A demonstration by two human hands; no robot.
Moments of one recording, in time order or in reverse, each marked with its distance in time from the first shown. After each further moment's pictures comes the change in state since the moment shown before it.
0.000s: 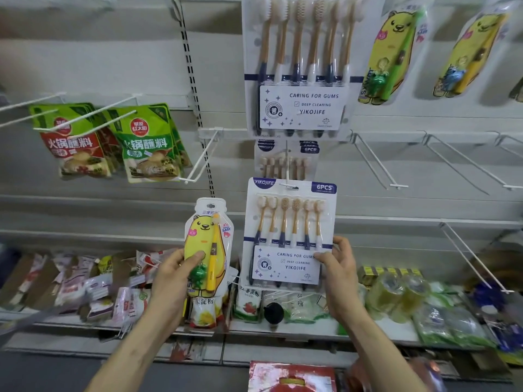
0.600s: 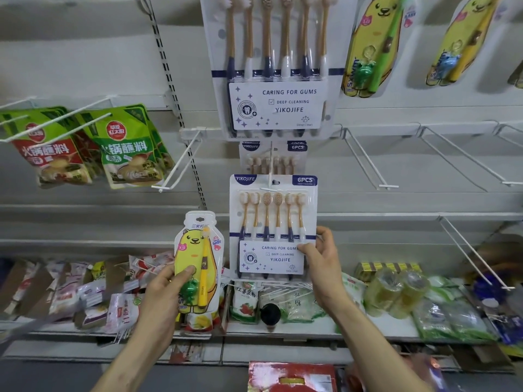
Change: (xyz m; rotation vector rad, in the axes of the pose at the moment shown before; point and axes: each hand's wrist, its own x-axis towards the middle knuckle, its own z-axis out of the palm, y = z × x) left_hand 0.003 -0.017 0.015 0.016 0.006 -0.032; right_hand 0.045 0.009 -0.001 -0.017 -0.072 -0.015
